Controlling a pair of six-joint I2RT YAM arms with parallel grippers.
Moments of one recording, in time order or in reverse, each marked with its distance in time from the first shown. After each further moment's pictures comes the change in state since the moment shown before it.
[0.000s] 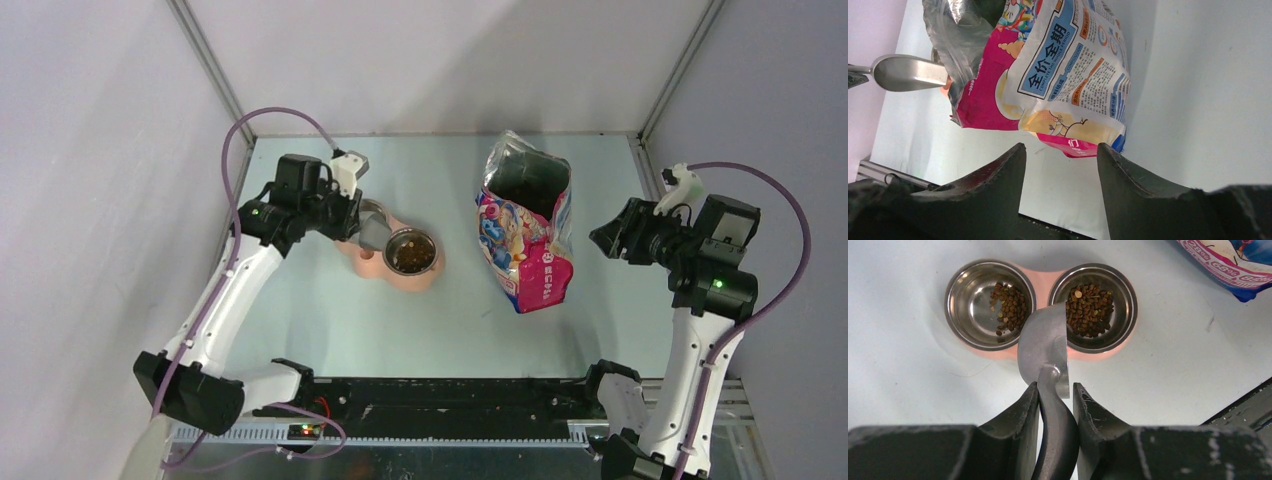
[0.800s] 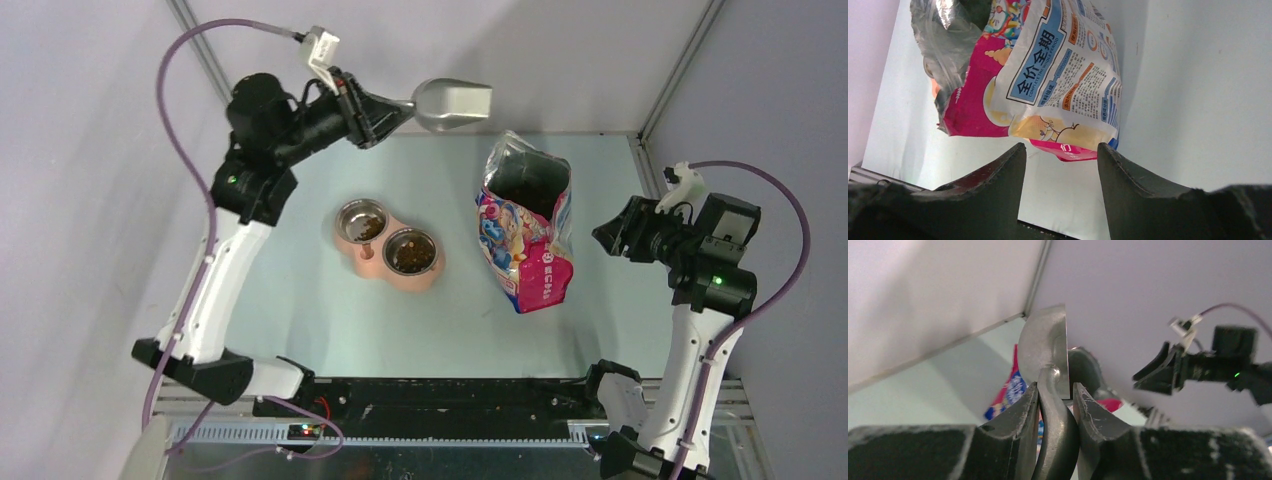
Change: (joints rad) left arm -0.085 0.118 0.531 0.409 0.316 -0.486; right arm -0.013 0.004 -0.013 0.024 0.009 -0.005
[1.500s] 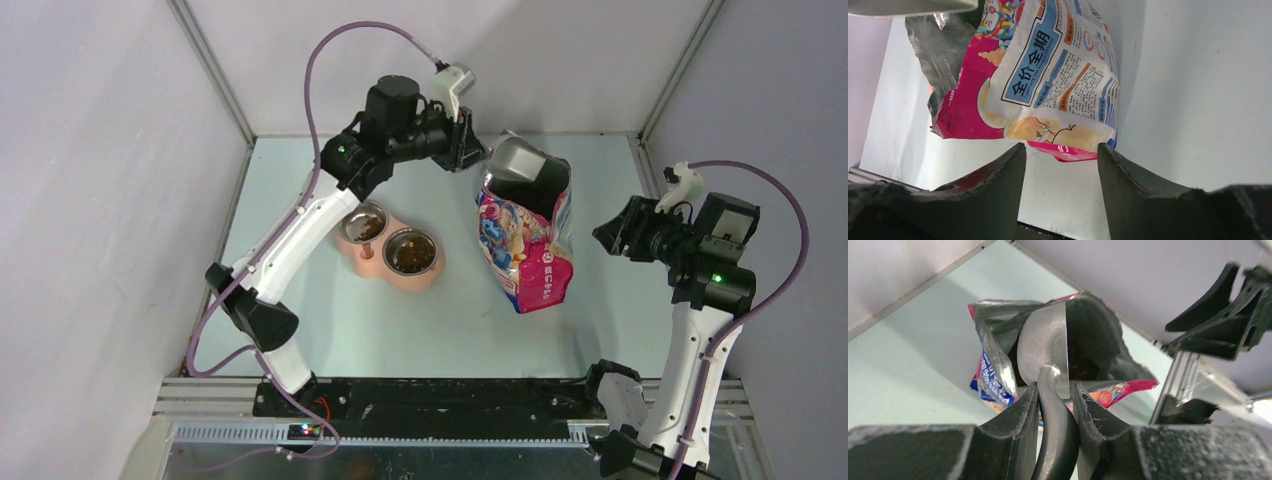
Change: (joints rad) left arm -0.285 0.387 0.209 -0.138 -0.142 0.114; right arm -0.005 0.008 -0.015 0.015 0.001 -0.004
